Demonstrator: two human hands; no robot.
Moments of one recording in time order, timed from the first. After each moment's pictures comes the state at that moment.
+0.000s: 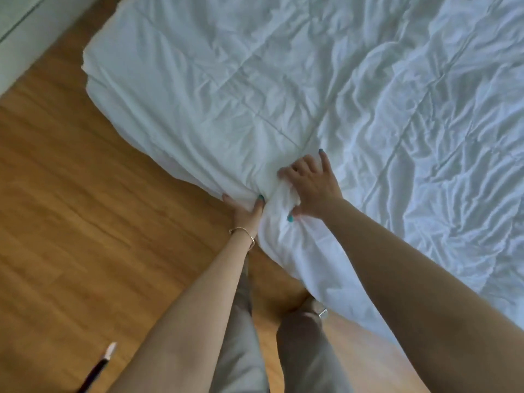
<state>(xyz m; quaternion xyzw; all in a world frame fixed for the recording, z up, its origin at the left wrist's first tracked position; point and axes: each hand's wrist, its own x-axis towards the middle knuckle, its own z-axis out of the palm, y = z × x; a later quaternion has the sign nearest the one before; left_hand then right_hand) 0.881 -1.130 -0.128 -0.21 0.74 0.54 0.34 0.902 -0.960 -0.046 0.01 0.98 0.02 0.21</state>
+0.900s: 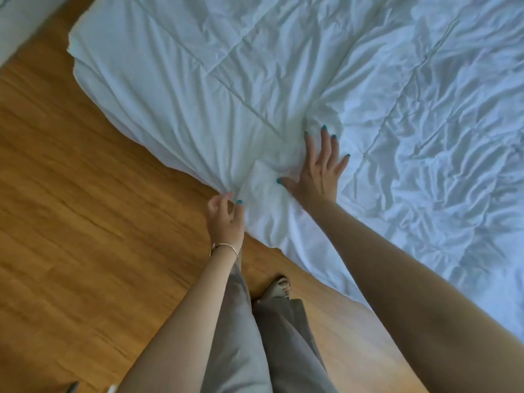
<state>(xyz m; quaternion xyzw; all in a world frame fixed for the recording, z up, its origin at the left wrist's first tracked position) 0.928 -1.175 -0.084 -0.05 0.87 0.44 0.21 0.940 -0.981 -0.050 0.28 0.95 -0.10 0.08</state>
